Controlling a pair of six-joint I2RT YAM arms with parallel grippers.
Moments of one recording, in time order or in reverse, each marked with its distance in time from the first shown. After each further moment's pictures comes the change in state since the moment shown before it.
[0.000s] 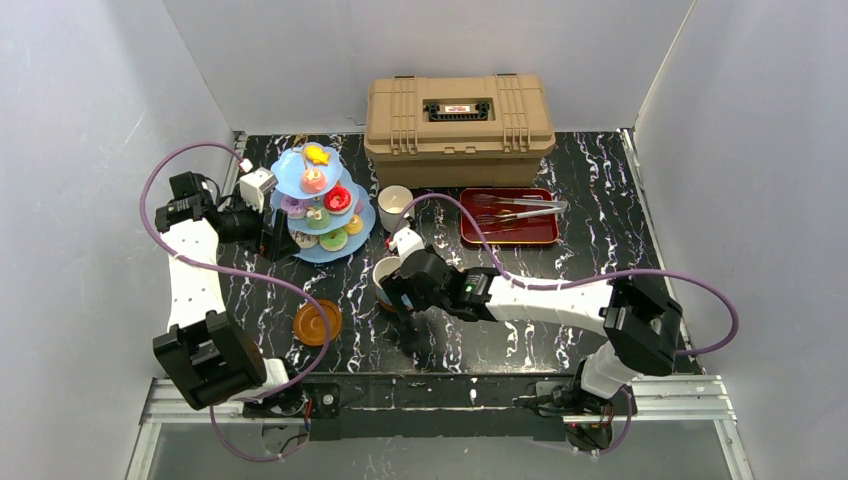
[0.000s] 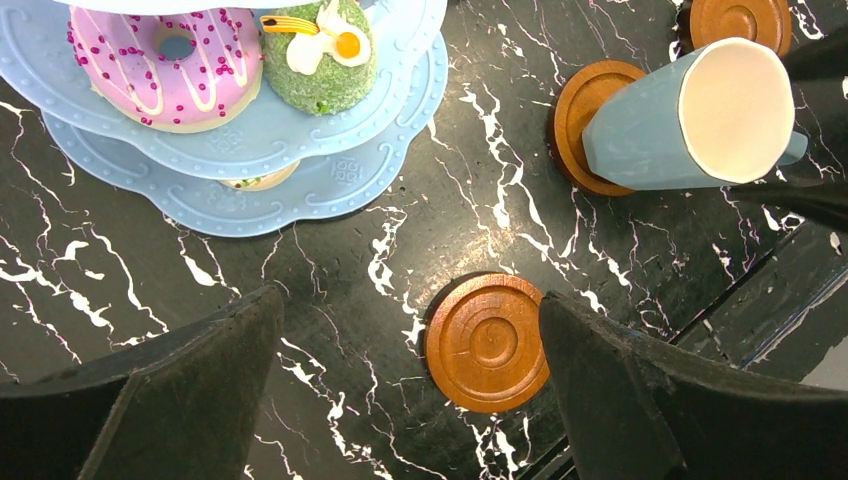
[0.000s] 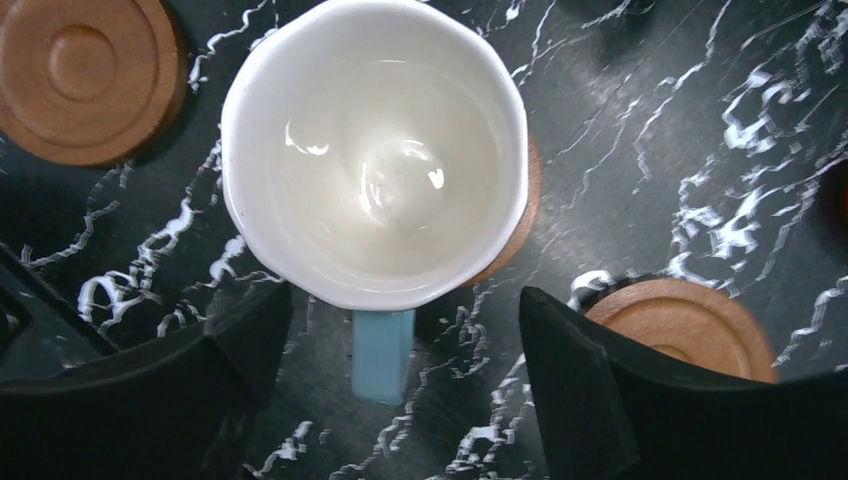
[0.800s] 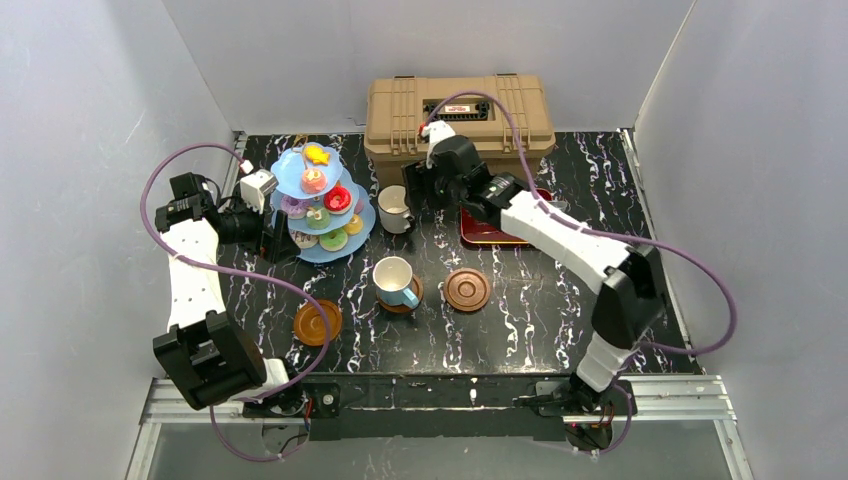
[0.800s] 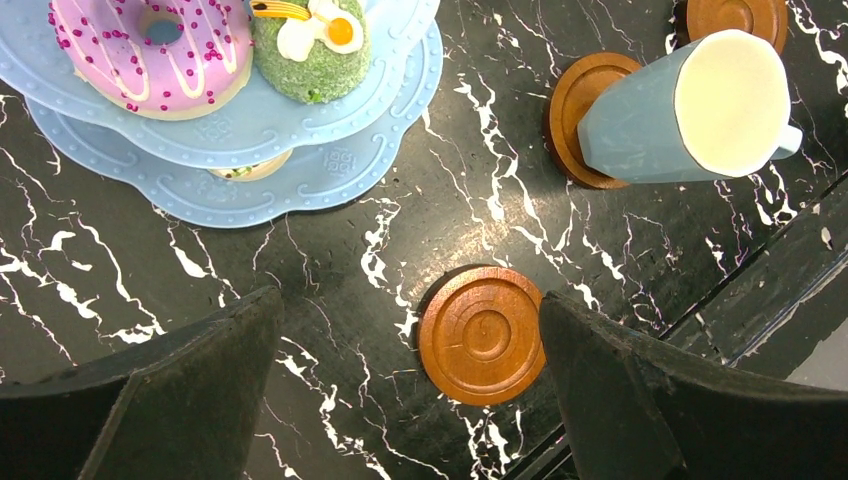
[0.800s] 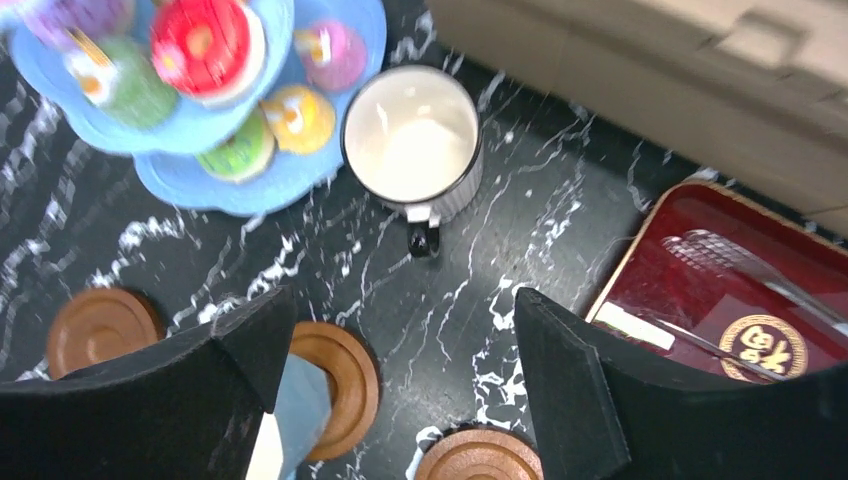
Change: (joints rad) left arm 0.000 0.000 0.001 -0.023 -0.006 0.003; right arm -0.396 0.100 0.509 -0.198 -0.164 -0.074
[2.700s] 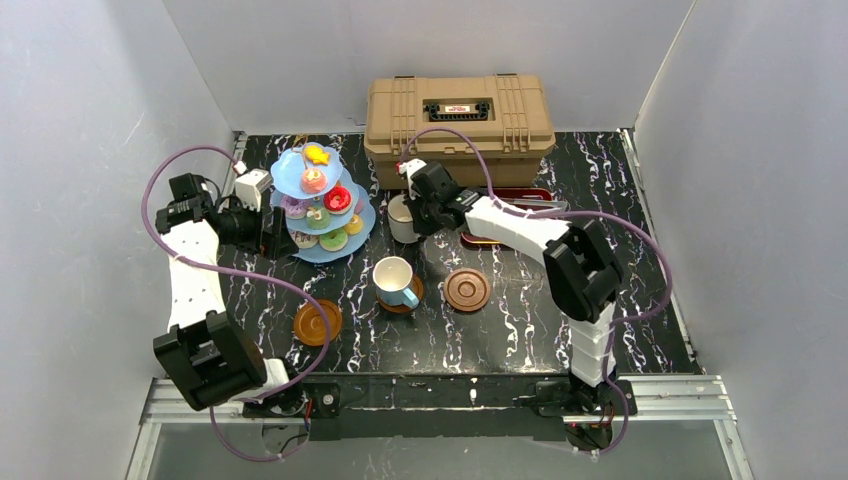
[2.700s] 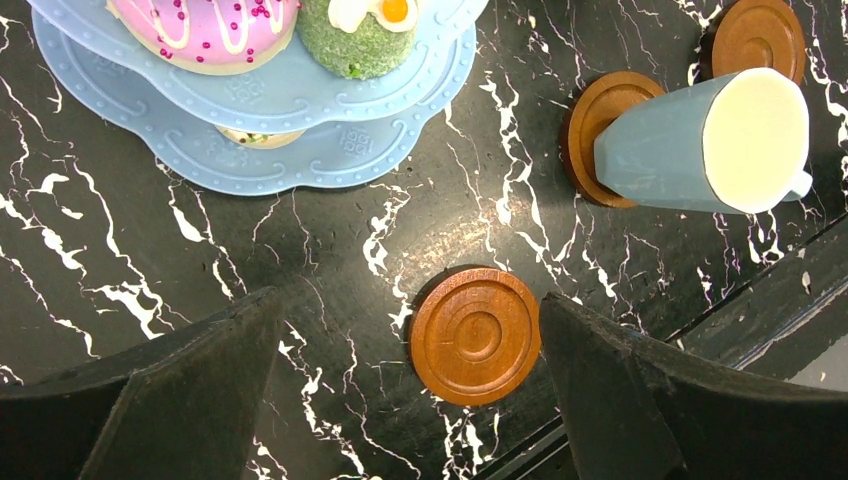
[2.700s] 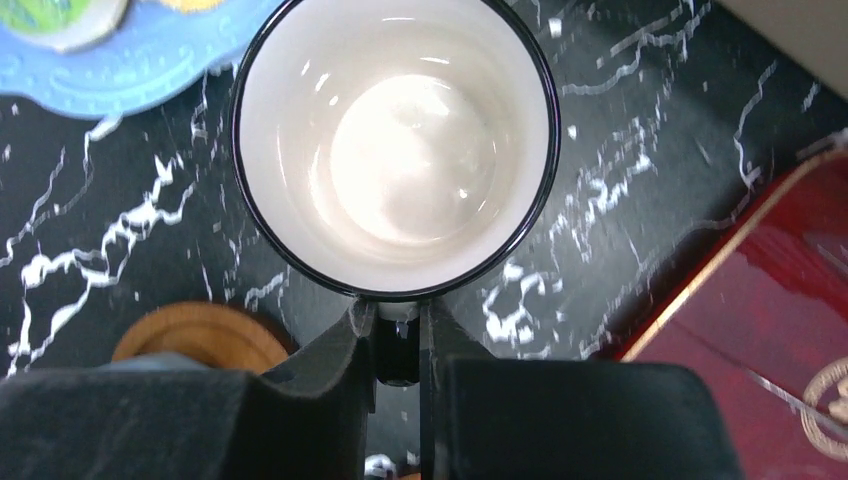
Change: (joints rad) left arm 0.005 -0.004 -0.016 0.047 -0.064 -0.142; right arm -0.008 0.319 0.016 0.032 -0.084 -0.132
